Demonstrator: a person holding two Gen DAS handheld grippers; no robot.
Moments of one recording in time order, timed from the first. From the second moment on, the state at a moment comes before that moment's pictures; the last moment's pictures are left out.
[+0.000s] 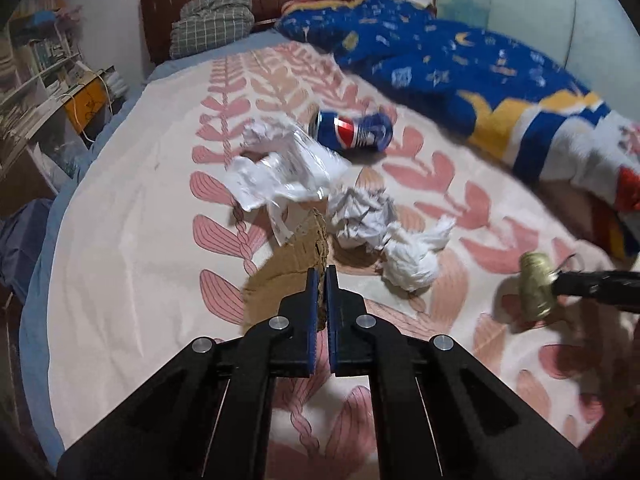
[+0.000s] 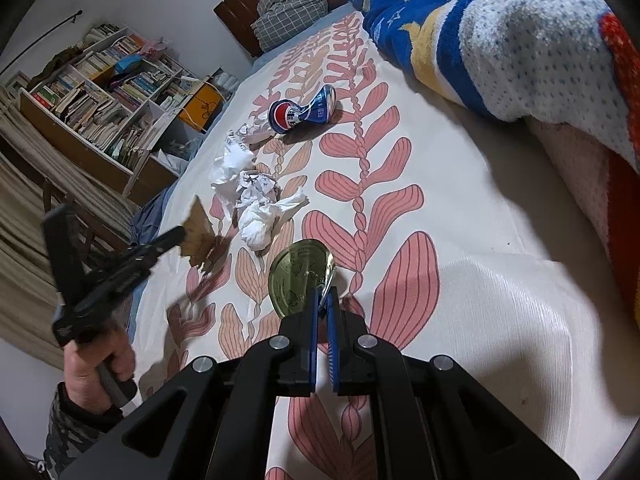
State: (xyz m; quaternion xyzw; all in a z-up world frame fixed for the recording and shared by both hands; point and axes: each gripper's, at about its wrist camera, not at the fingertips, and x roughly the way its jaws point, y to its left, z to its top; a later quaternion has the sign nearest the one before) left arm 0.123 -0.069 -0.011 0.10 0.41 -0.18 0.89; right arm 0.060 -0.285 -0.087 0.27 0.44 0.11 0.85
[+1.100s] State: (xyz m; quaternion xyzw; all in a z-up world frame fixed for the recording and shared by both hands) left arm -0.070 -0.242 0.078 0.05 0.44 -0.34 0.83; right arm -0.194 -0.398 0.086 0.19 0.40 0.03 0.90
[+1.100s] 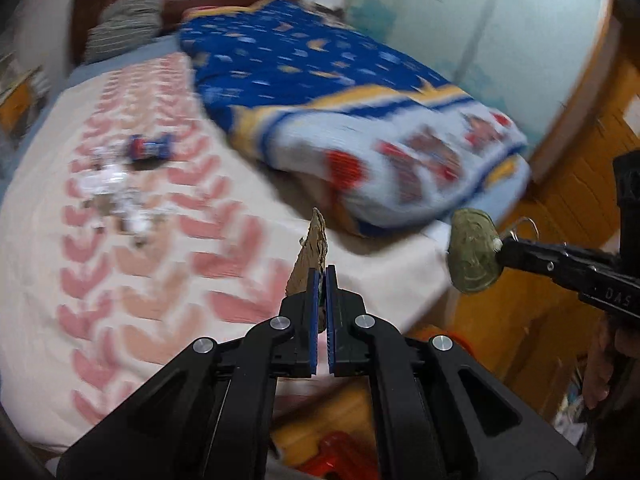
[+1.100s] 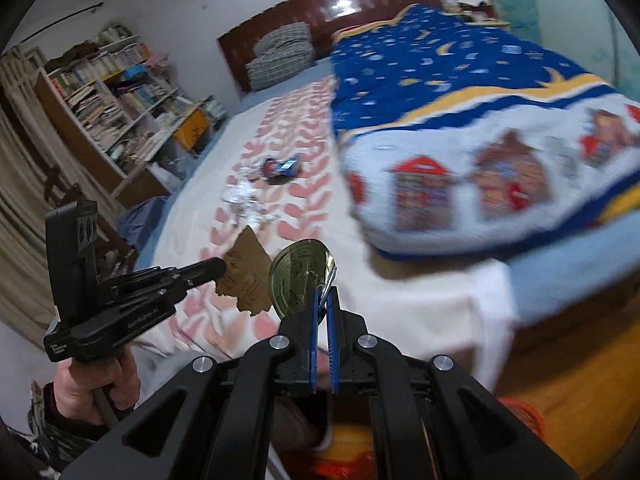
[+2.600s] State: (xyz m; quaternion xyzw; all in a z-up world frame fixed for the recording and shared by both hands) left arm -0.226 -0.481 -0.158 0.23 0.64 -0.47 0.57; right arm -0.400 -0.577 -0.132 0.29 0.54 -0.26 0.75
